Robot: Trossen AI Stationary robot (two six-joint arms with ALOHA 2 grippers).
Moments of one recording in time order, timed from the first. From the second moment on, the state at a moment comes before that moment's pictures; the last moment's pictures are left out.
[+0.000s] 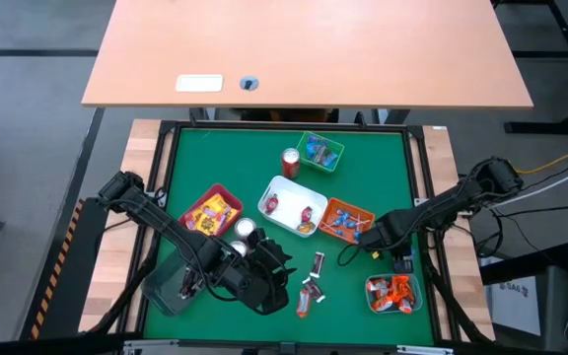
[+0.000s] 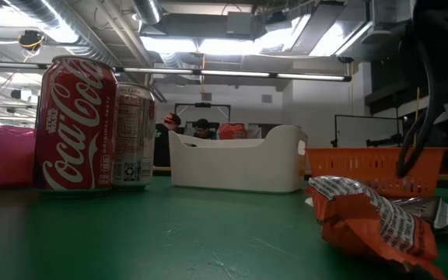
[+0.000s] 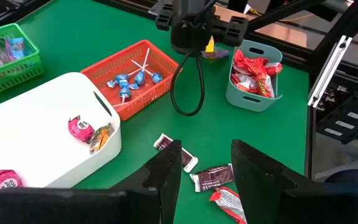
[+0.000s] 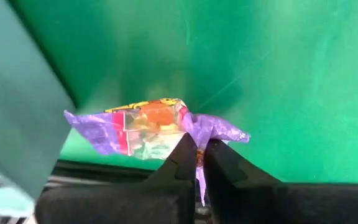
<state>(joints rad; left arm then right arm) -0.55 1.81 1.64 -0.61 -0.67 -0.75 0.39 1.45 0.68 -1.07 -0.33 0.34</state>
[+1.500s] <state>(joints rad) -0.55 1.81 1.64 -0.61 -0.67 -0.75 -0.08 1.44 1.22 -1.11 0.17 -0.25</state>
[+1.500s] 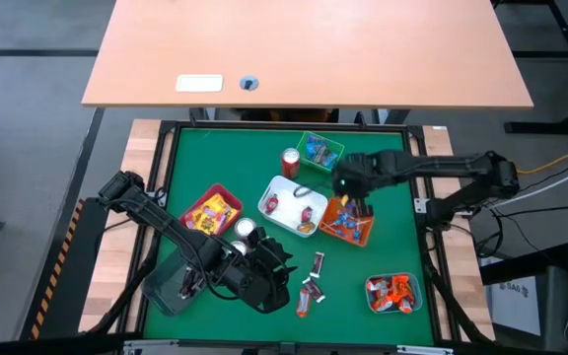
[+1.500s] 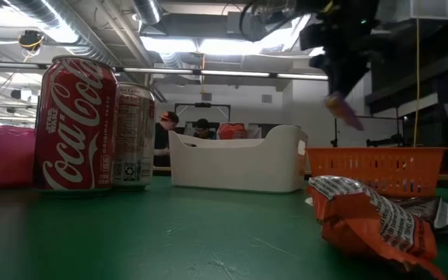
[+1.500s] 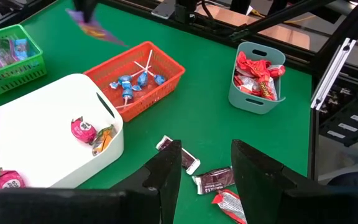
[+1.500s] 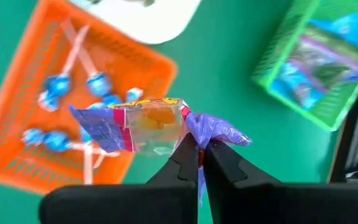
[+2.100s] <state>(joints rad) -0.55 1.81 1.64 -0.61 -0.67 -0.75 -0.41 1.44 1.22 -0.83 0.13 -0.39</state>
